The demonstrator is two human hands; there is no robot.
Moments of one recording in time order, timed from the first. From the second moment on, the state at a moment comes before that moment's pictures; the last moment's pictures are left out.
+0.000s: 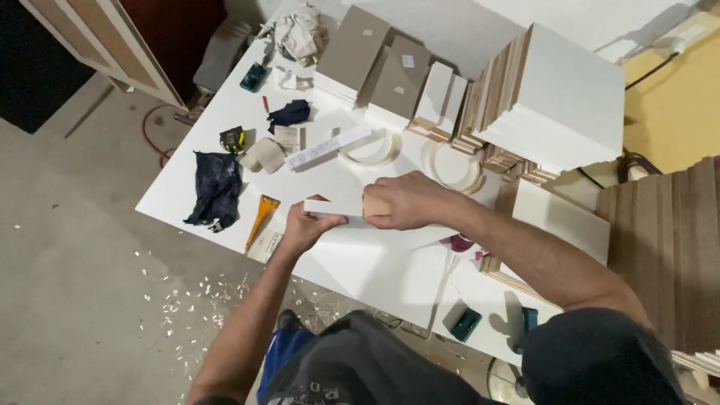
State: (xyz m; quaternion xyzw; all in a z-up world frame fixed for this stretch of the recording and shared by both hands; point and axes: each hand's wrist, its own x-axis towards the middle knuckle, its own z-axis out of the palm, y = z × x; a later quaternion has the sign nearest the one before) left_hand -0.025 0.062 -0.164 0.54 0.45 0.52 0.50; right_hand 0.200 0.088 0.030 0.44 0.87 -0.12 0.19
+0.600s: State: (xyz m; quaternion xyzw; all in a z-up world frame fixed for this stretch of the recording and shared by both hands) left_hand -0.011 0.080 -0.218 0.55 0.38 0.51 0.54; right_hand 0.135 0.053 0.028 0.36 0.93 0.09 0.08
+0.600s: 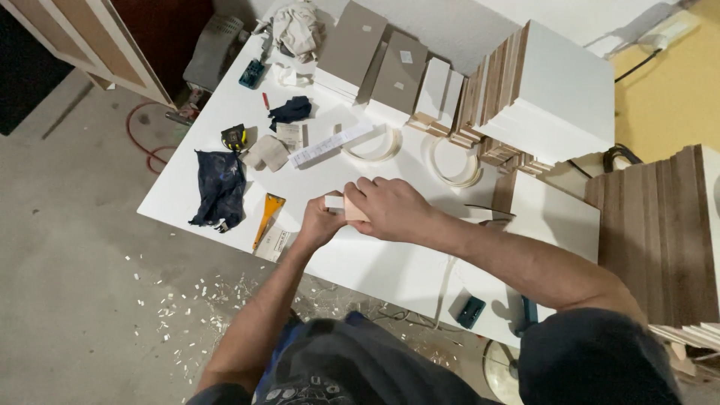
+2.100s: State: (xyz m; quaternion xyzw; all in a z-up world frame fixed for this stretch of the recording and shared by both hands) left_hand -0.018 0.052 -0.196 0.55 0.43 0.52 0.49; right_hand 0.161 0.039 0.034 0.37 0.93 0.00 0.10
